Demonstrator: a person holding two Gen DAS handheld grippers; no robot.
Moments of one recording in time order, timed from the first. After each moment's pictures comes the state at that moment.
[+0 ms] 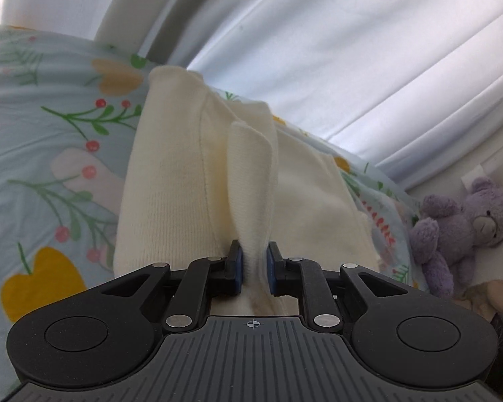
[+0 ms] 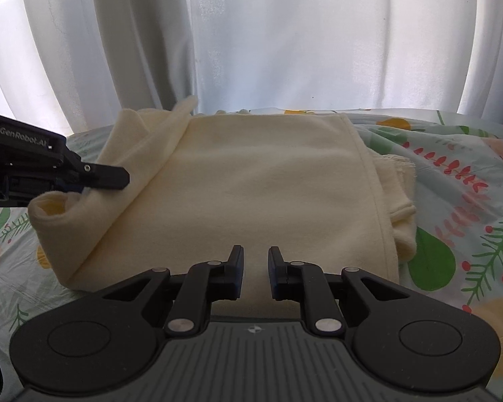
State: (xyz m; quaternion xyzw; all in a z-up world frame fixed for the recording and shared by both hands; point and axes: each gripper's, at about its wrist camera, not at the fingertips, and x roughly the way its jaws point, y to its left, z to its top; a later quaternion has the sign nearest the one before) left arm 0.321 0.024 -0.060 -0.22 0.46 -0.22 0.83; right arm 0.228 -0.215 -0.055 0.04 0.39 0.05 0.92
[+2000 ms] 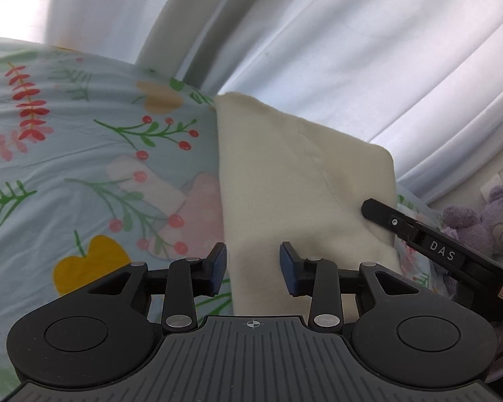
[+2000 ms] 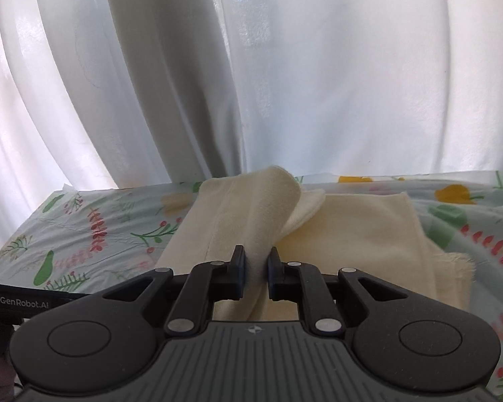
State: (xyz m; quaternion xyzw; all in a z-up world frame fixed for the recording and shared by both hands) left arm 0.292 0.046 -0.040 -0.20 0.44 -0.16 0.86; right arm 0.285 -0.216 -0.007 0.06 0.33 0.14 0.93
